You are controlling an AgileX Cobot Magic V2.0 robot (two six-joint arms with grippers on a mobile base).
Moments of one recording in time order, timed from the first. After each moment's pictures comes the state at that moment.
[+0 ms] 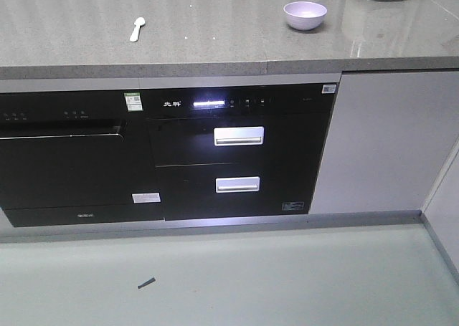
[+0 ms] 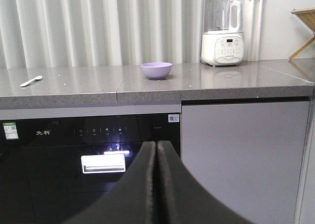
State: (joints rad) left arm 0.02 -0.01 0.02 0.01 0.14 -0.08; right arm 0.01 -0.01 0.03 -0.12 0.02 0.16
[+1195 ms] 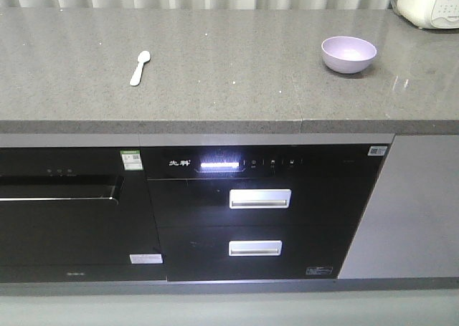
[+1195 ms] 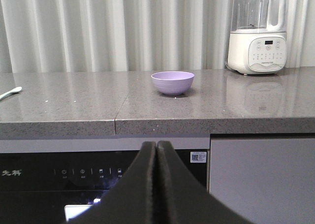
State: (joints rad) left arm 0.02 -0.01 0.02 0.01 0.14 -0.08; right arm 0.01 -0.01 0.03 -0.12 0.02 0.16
